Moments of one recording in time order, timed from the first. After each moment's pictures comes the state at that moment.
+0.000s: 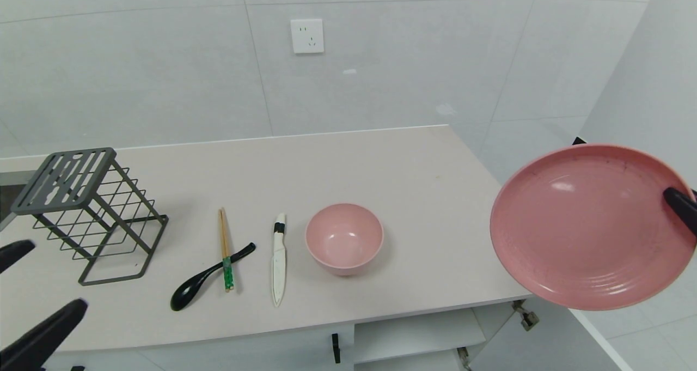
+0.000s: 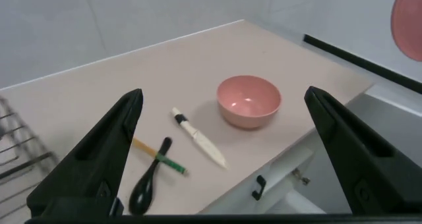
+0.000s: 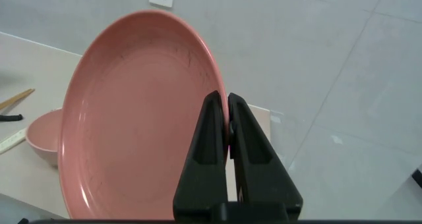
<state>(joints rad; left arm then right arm) -0.09 0.60 -0.27 -0.42 -0.43 0.01 0.07 1.07 -0.03 -1.32 0.35 -0.16</state>
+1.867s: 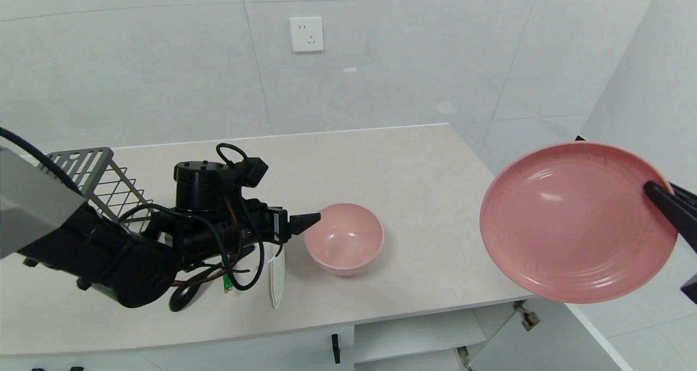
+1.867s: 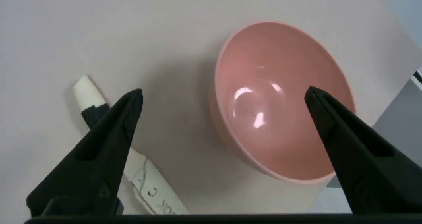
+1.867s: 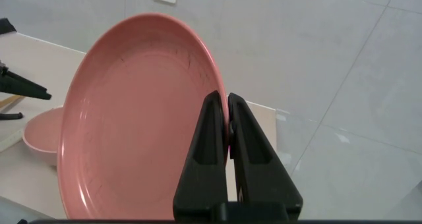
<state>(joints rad) -0.38 1.91 -0.73 -0.78 -0.29 -0.18 0.09 1.16 -0.04 -1.40 0.36 -0.16</state>
